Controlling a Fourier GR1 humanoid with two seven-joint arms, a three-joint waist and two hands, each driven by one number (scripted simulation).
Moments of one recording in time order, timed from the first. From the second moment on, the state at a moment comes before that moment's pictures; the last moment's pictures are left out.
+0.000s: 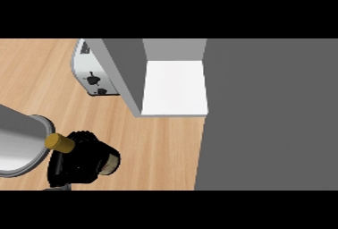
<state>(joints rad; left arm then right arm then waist) -0.02 0.28 -0.15 -1.09 0.42 0.00 -0.71 -0.07 -0.07 0.11 -2.49 -0.06 0.07 0.65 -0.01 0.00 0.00</state>
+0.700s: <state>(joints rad) 0.03 0.31 -0.15 -1.46 0.44 -0.03 -0.54 -0.09 -0.07 0.09 -2.49 -0.07 0.07 0.67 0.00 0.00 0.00</state>
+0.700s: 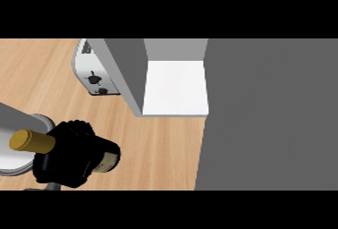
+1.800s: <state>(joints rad) -0.19 0.09 -0.38 -1.85 0.23 0.28 0.00 -0.05 -0.06 0.06 -2.48 -0.08 0.10 0.62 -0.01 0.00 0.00</state>
